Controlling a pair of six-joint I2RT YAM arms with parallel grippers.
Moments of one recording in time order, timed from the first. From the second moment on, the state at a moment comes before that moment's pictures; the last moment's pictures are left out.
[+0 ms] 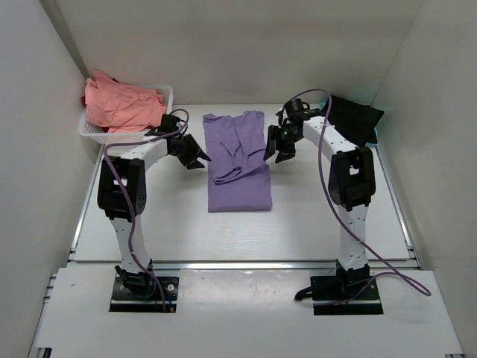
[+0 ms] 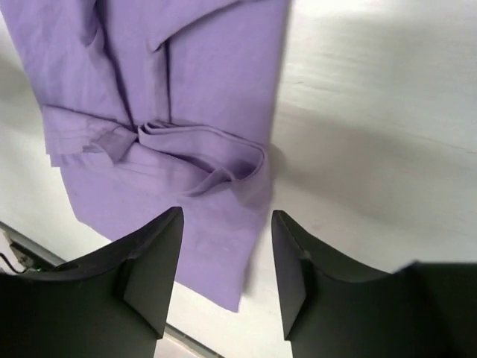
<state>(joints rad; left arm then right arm) -0.17 2.00 1.43 -0.48 0.43 -0.80 0.28 2.18 1.87 -0.86 -0.41 0.30</state>
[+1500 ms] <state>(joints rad) -0.39 1.33 0.84 -0.41 0.25 -0.89 0.39 1.49 1.07 -0.53 -0.53 0.54</state>
